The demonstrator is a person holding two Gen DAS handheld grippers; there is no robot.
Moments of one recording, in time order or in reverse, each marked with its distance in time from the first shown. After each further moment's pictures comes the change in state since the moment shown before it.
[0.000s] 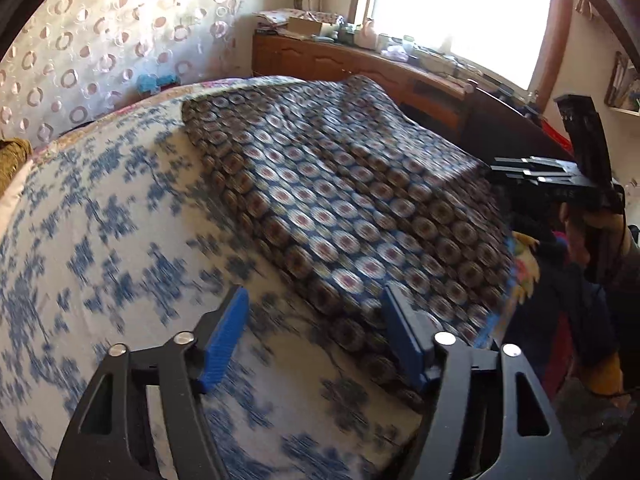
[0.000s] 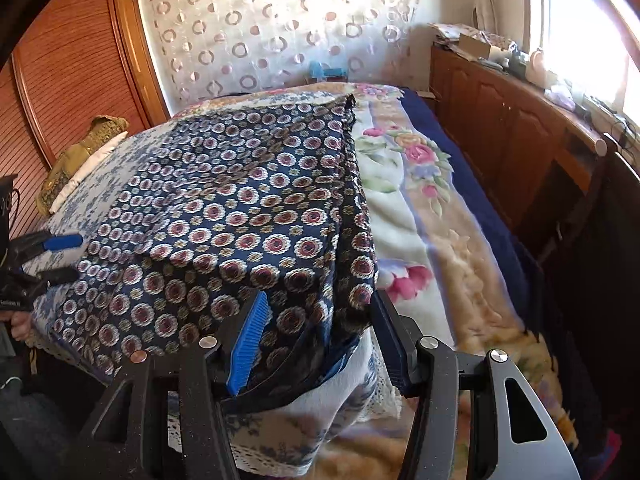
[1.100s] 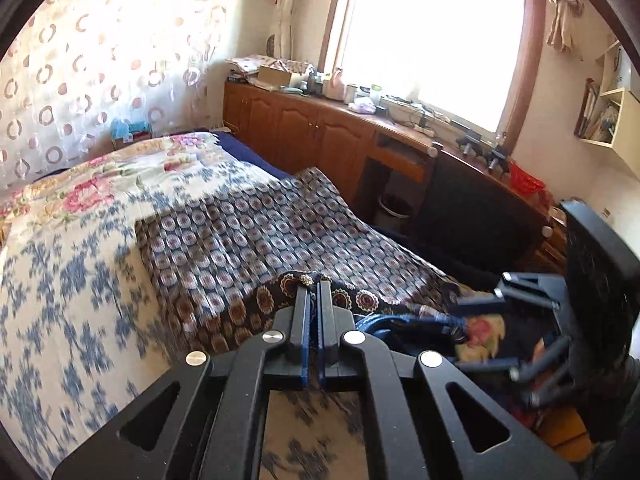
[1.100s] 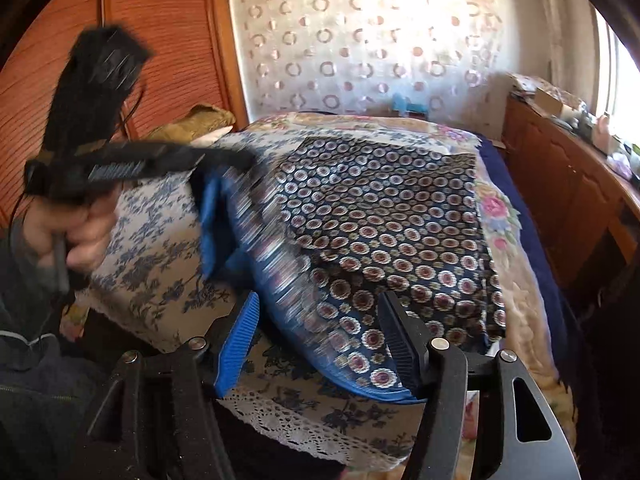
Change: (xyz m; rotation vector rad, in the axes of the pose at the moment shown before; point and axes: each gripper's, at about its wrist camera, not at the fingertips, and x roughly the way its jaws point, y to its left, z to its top) left arm -0.019 -0.022 0.105 0.021 -0.176 -0.102; right arm -0.036 0.077 -0.022 -0.206 -0.065 0.188
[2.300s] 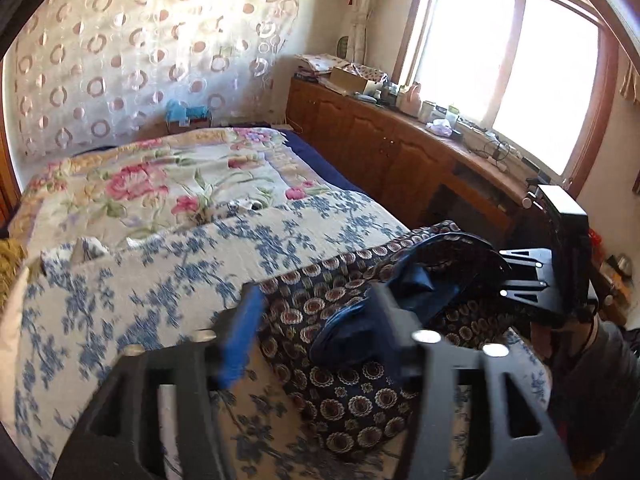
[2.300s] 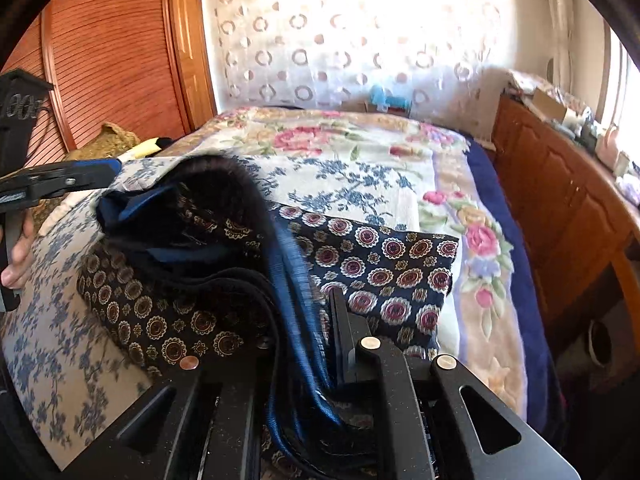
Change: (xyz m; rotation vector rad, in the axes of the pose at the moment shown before) left arm 0.058 0.140 0.055 -0.134 -0.016 0.141; right arm 0.164 -0.105 0.135 0.009 0.050 -0.063
